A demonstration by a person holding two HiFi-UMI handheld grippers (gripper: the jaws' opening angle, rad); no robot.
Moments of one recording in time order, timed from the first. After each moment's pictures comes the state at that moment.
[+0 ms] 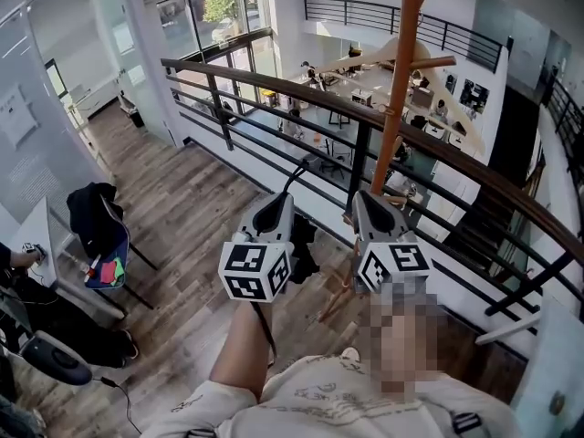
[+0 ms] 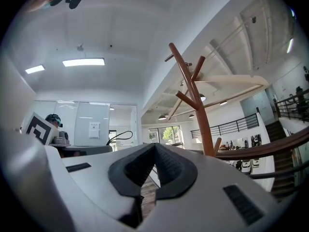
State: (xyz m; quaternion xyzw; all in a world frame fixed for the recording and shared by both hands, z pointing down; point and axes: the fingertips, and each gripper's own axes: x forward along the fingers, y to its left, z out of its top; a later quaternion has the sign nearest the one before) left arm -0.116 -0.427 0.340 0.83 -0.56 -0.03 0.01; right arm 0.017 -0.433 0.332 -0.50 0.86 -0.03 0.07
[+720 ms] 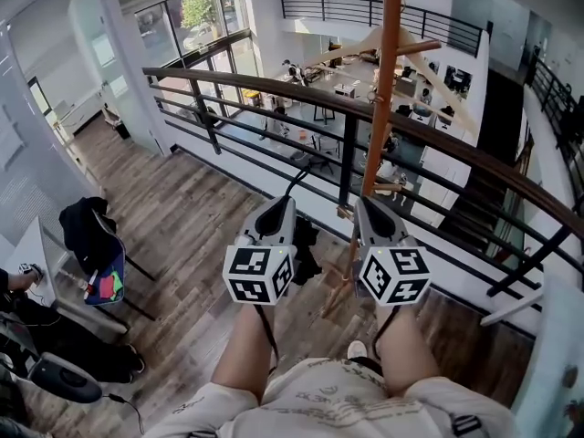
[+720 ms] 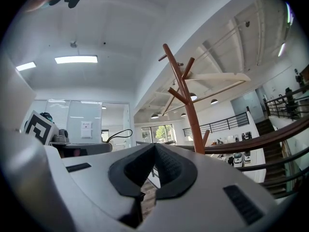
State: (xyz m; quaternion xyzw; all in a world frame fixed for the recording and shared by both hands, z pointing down) left arm -0.099 -0.418 0.365 0.85 -0.53 -0.01 0.01; right arm 0.036 -0.411 0.365 -0.54 0.83 -0.05 0.07
